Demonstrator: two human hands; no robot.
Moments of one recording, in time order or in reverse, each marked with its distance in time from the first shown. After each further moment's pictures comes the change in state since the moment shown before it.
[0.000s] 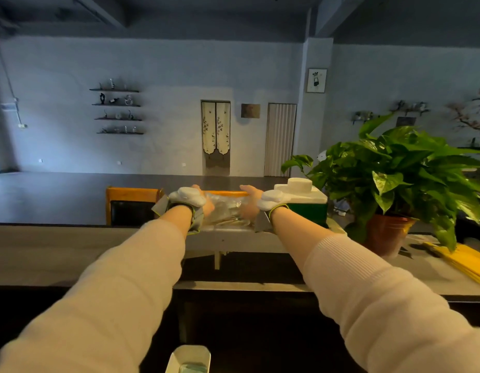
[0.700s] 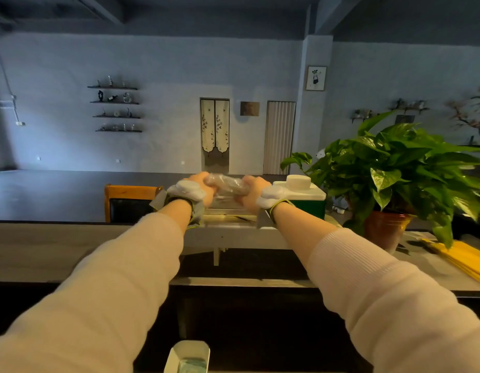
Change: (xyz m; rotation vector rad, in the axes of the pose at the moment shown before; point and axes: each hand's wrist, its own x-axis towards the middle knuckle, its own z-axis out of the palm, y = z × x) left_hand -0.052 0.013 -0.023 -0.479 0.203 0.265; right_hand -0.023 -0.005 -0.013 -0.216 0.158 -0.125
